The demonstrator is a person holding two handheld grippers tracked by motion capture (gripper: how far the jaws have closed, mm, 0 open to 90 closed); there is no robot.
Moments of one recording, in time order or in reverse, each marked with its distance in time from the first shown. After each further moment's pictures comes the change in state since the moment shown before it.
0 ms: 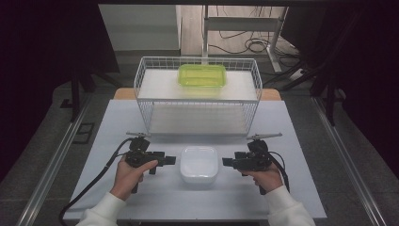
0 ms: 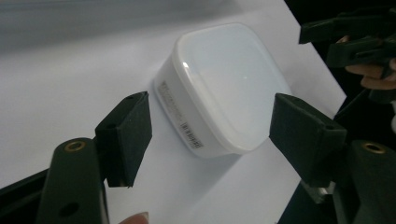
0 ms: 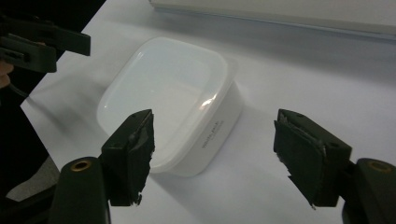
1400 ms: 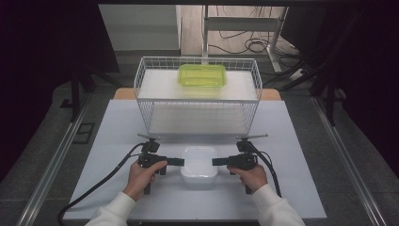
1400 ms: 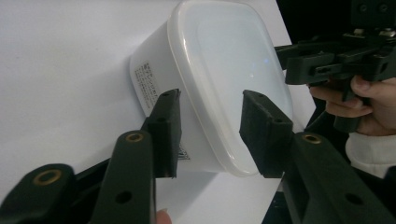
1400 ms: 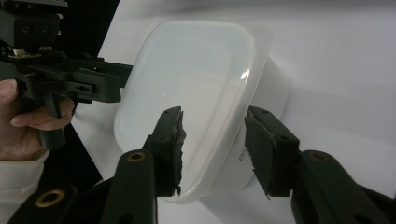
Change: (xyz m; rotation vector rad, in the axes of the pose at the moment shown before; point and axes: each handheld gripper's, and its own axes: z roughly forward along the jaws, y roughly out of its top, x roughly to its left) left arm 0.019 -0.005 0.041 0.048 -0.135 -0.174; right arm -0.010 -0.002 0.045 0.095 0.160 0.253
